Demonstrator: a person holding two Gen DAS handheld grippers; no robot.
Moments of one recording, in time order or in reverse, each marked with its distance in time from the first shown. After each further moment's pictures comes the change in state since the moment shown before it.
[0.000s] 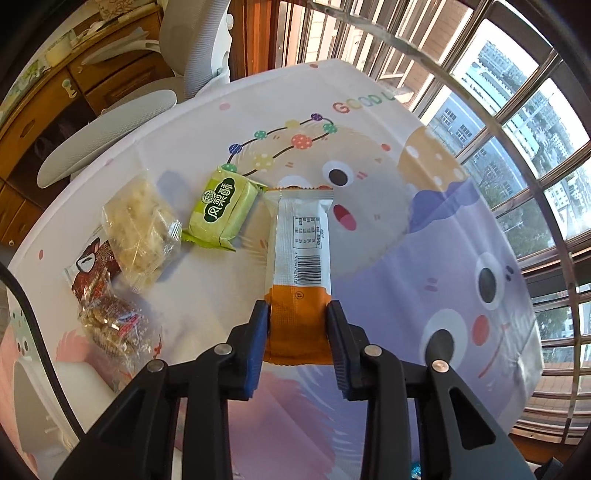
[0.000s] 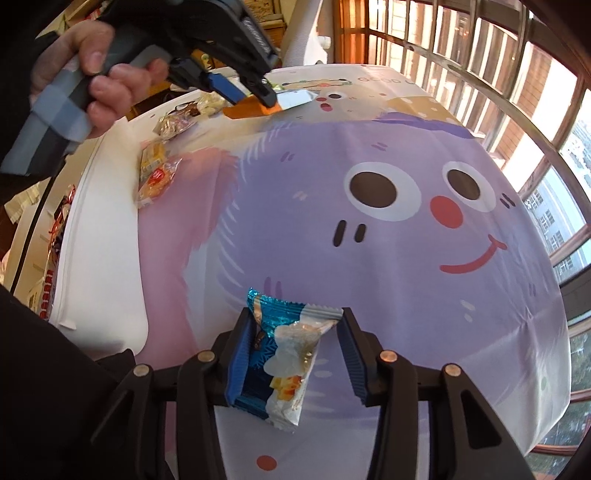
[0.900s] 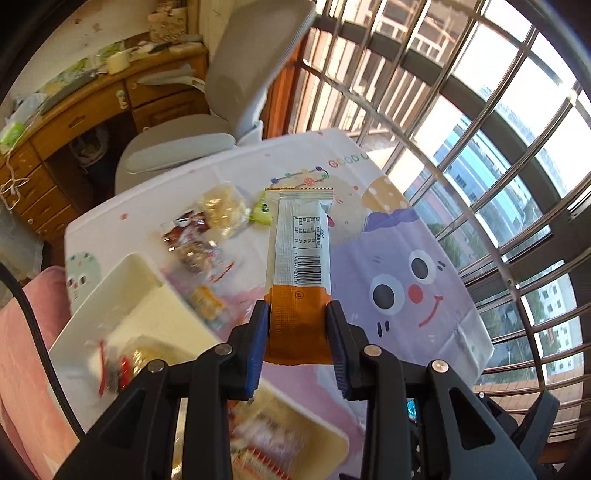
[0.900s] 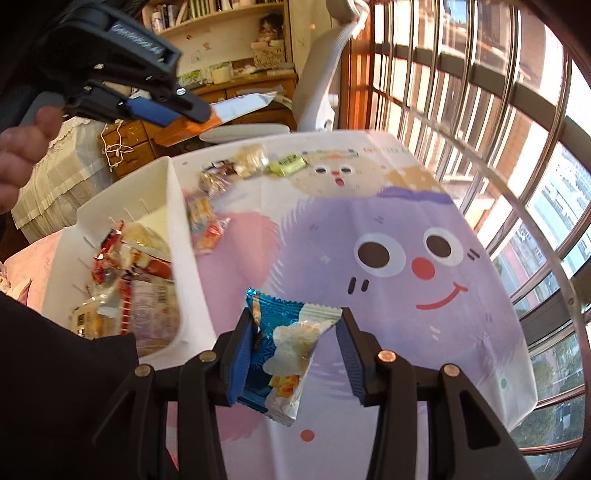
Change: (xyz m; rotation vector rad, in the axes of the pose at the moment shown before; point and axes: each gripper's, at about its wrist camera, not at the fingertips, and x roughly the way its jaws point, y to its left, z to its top) left arm -0.188 0.026 -0.110 -0.089 -0.205 -0.037; right arm -0.090 0.043 0.002 -0.047 -0.186 -0.026
